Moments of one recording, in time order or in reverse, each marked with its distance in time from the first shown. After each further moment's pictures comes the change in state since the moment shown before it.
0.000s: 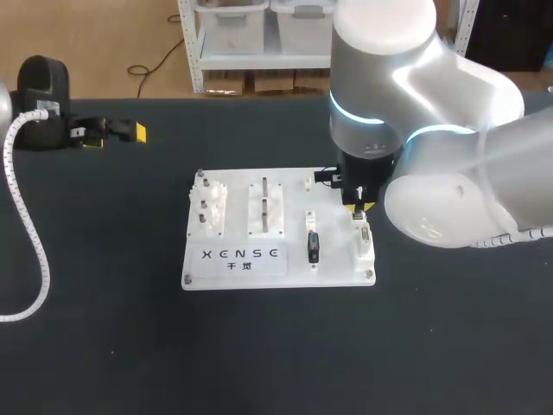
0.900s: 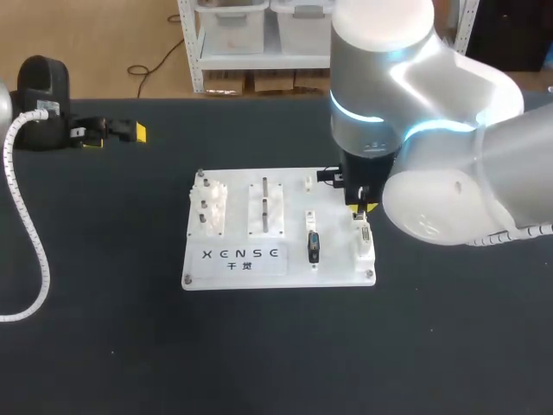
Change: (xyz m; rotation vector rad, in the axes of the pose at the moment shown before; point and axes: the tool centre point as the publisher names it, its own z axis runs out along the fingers) left arm 0.000 0.000 0.000 0.000 0.000 0.000; right arm 0.001 -0.005 0.000 0.017 0.012 0.032
